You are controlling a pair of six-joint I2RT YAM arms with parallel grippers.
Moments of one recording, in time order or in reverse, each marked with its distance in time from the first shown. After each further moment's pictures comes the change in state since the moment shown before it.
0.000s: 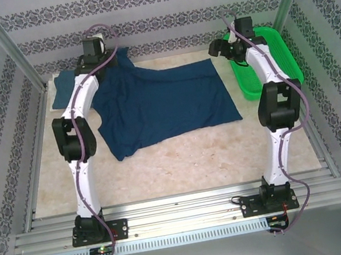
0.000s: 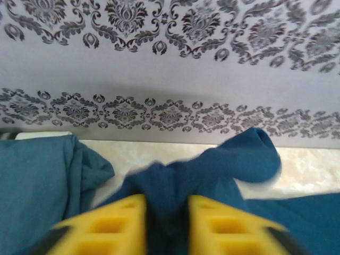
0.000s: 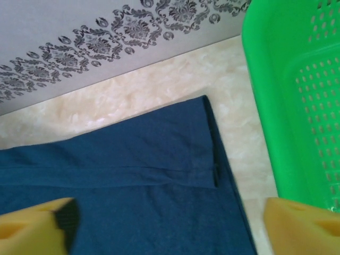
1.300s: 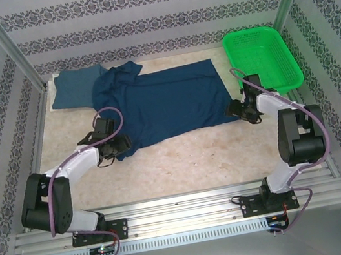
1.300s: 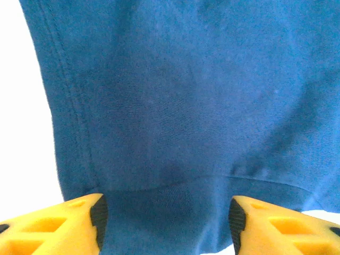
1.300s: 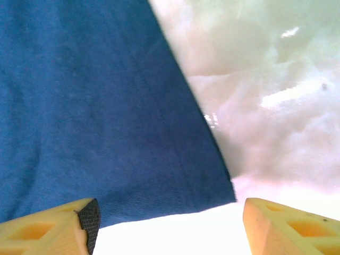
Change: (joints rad) left arm -0.157 -0.903 -1.556 0.107 0.027 -0.395; right arm -0.007 -0.520 -1.051 0.106 0.106 0.063
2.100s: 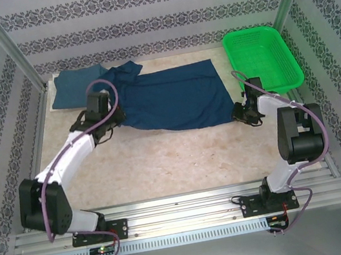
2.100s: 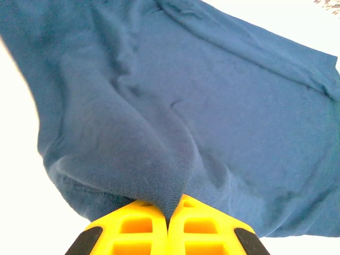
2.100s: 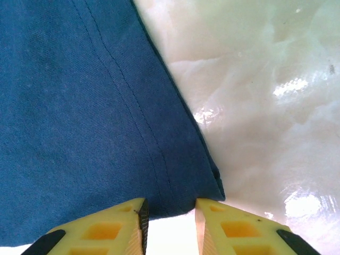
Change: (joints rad) left arm -0.004 0.011 0.344 -0.018 0.013 0.052; right arm -0.013 0.023 -0.029 0.035 -0.030 0.003
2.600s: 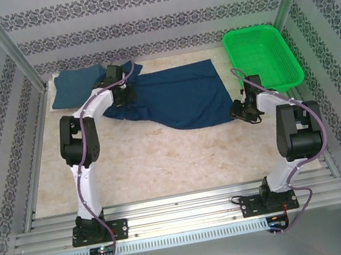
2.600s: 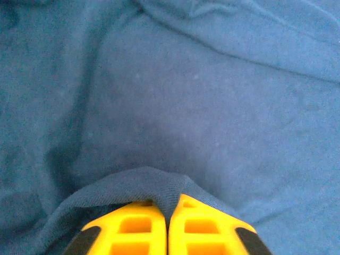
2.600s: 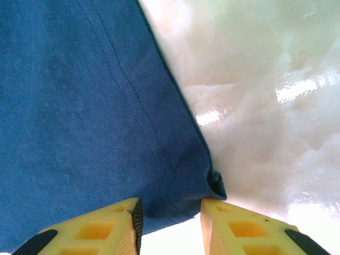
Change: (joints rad) left arm 0.057 0.771 0.758 -0.211 0.071 0.173; right arm 0.000 0.028 0.040 0.000 -0.015 -0.003
